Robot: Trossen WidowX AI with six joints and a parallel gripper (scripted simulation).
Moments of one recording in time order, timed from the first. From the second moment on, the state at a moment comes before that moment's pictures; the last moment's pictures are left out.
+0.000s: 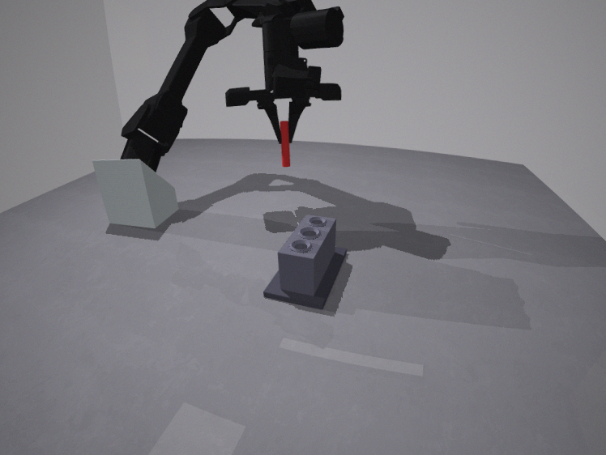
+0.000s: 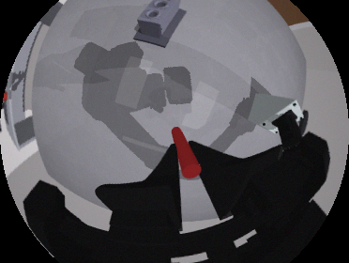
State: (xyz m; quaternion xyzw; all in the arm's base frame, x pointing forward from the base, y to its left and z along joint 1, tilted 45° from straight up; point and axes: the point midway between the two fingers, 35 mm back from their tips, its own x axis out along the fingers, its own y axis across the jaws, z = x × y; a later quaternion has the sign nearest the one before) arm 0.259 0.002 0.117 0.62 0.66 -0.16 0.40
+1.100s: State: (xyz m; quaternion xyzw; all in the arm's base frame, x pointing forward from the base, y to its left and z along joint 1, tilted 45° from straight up) arm 0.304 -0.060 0.076 0.63 0.65 -0.16 0.39
